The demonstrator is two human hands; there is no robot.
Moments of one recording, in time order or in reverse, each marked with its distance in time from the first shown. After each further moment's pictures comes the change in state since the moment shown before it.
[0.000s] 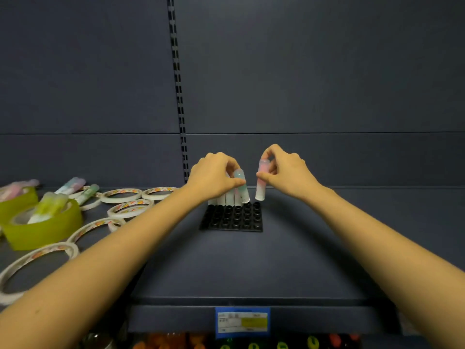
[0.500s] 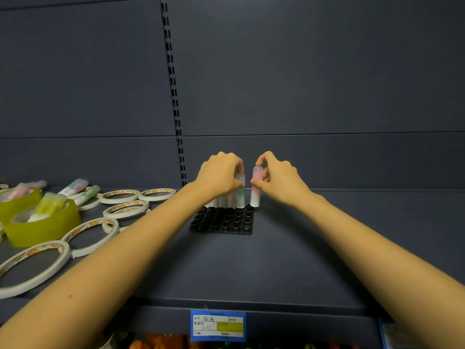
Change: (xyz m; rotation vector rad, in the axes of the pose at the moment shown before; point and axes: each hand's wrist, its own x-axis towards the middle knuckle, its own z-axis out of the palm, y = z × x) left_hand 0.021 0.027 0.020 0.233 -0.027 0.034; right_hand 0.004 0.021 0.008 0.001 -0.042 -0.025
